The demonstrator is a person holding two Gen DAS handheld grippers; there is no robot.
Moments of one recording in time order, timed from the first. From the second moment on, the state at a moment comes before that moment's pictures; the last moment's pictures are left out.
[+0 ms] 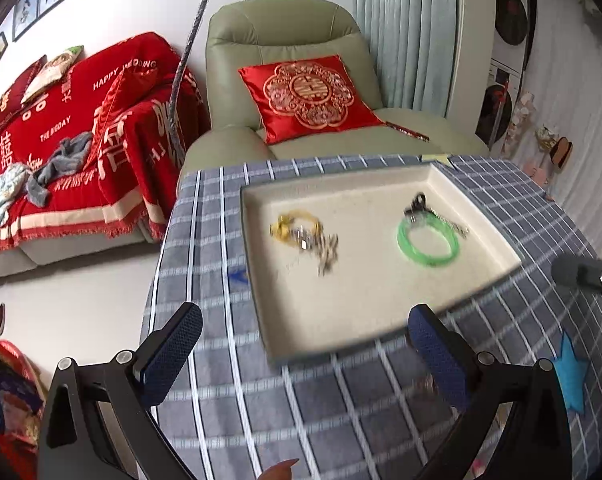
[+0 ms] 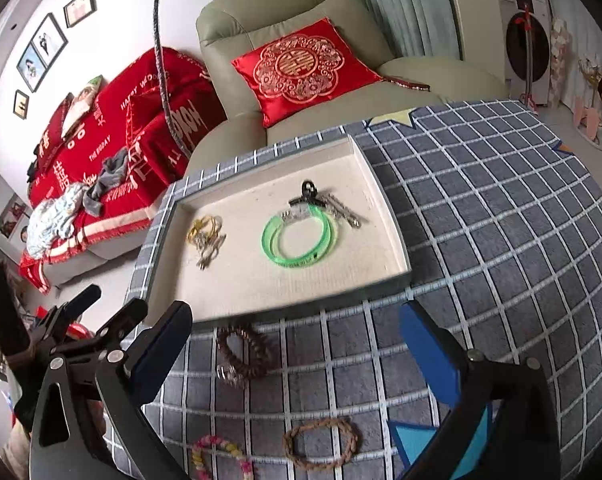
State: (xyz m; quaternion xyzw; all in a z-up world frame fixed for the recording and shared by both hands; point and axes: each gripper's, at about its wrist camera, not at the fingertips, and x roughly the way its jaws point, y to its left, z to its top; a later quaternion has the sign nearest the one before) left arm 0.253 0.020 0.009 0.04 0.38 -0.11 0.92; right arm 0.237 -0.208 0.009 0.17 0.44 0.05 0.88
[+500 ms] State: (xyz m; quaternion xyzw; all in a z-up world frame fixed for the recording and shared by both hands) left arm 0.189 0.012 -0.032 0.02 0.43 -0.15 0.89; right arm 0.219 -0.202 -0.032 0.17 0.49 0.04 0.85
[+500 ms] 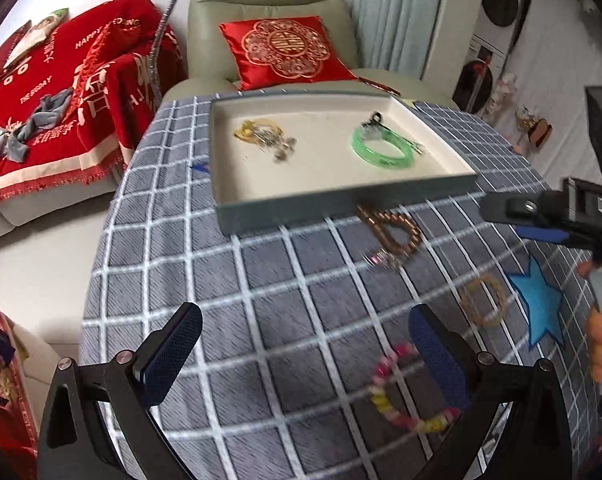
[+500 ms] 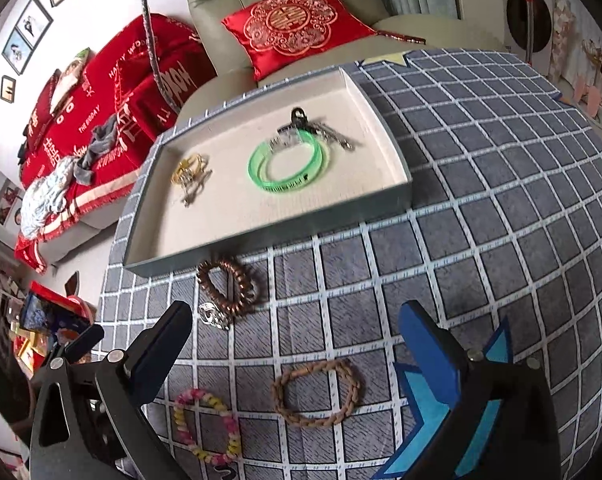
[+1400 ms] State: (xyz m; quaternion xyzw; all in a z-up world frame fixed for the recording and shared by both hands) left arm 0.165 -0.006 -0.064 0.03 0.48 -0.13 0.87; right arm 0.219 -0.184 -0.056 0.14 0.52 0.05 0.84
